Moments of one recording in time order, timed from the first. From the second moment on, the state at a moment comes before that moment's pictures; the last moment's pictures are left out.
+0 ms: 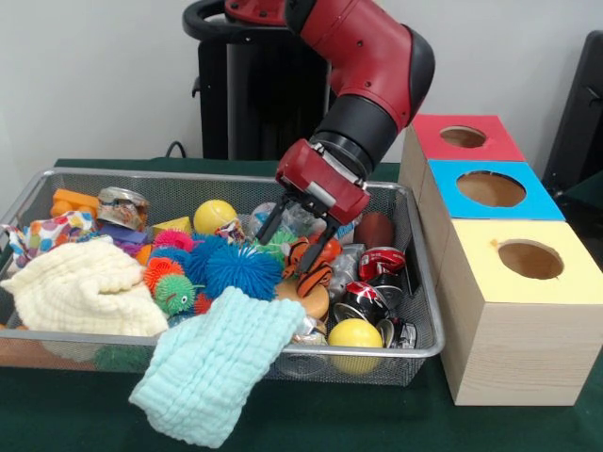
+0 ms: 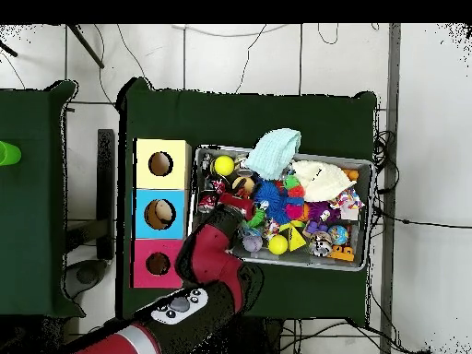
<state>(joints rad) 0.42 -0.07 -0.67 1.77 0.50 -0.66 1.67</state>
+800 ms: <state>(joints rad) 0.44 0.01 -0.67 1.77 0.52 -0.72 1.67</state>
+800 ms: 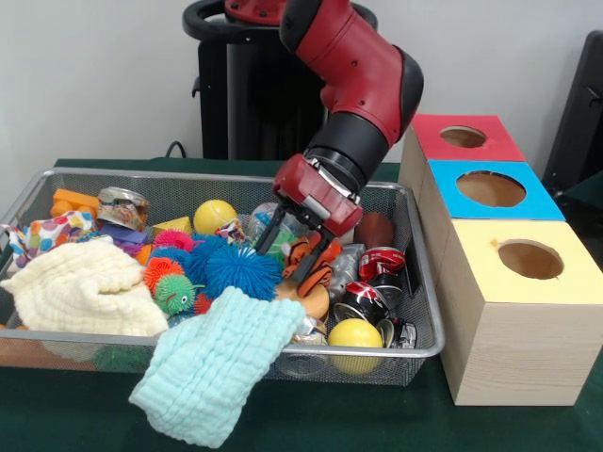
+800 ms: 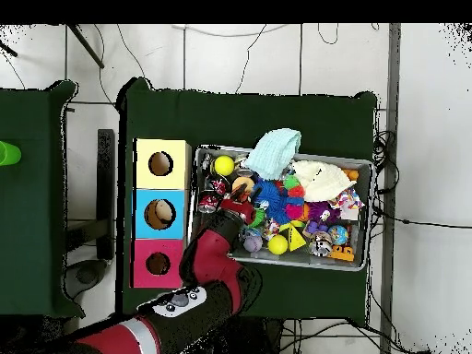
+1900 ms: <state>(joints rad) 0.51 0.02 -0.67 1.77 0.61 -0.73 1.67</state>
